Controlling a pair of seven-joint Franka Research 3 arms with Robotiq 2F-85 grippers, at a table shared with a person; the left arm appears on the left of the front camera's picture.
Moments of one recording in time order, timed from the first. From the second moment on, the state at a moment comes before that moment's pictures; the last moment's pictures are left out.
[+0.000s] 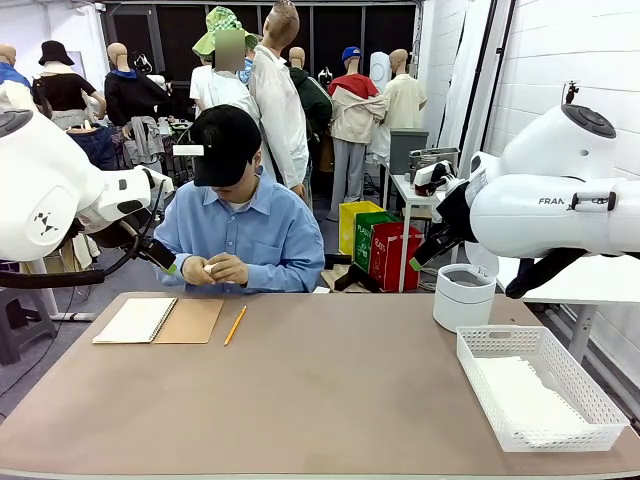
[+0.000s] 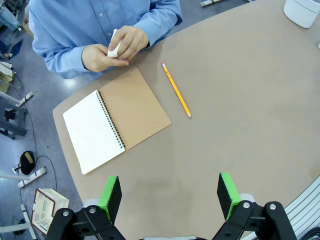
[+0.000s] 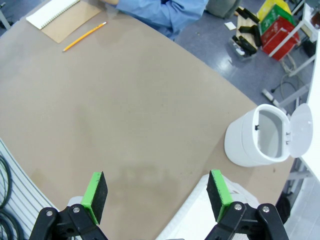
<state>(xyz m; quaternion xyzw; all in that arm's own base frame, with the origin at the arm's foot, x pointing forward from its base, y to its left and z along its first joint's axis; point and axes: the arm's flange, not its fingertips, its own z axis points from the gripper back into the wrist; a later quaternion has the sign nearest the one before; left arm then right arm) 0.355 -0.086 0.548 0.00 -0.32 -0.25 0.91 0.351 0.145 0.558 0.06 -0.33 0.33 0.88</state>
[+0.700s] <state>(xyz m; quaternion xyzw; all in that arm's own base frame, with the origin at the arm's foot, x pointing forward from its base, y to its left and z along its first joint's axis) 0.355 -0.086 0.548 0.00 -0.32 -0.25 0.91 0.351 0.145 0.558 0.06 -0.33 0.33 0.88</state>
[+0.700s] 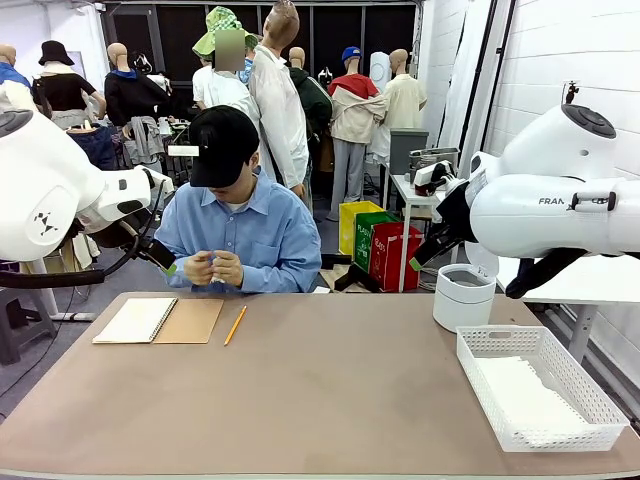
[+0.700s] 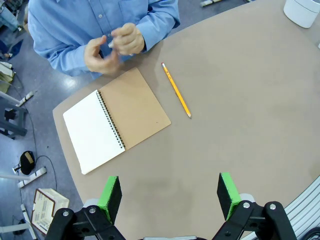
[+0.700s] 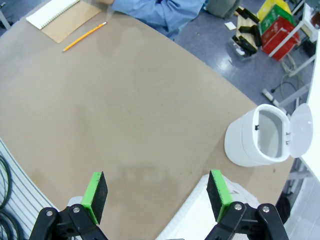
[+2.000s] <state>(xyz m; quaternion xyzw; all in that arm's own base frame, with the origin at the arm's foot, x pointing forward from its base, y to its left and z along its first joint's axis) 0.355 -0.086 0.548 0.00 -0.32 -0.25 0.91 0.351 0.145 0.558 0.06 -0.33 0.33 0.88</state>
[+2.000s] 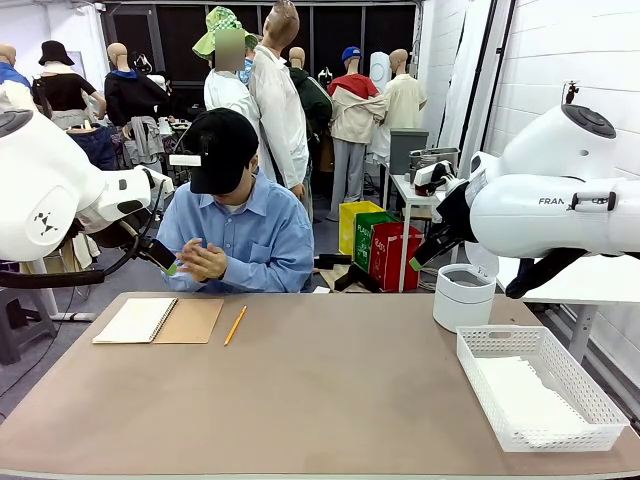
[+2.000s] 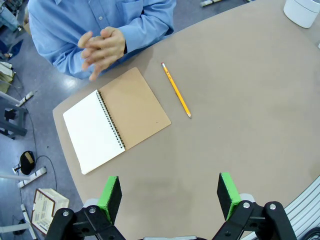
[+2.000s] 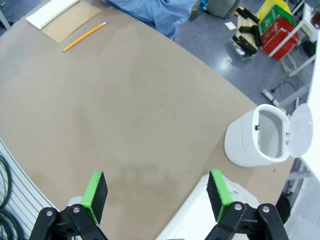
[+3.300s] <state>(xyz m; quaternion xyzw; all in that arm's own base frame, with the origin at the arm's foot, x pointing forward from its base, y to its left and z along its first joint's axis) 0.355 -0.086 0.548 0.00 -0.32 -0.25 0.91 0.351 0.145 0.558 0.06 -0.33 0.33 0.88</state>
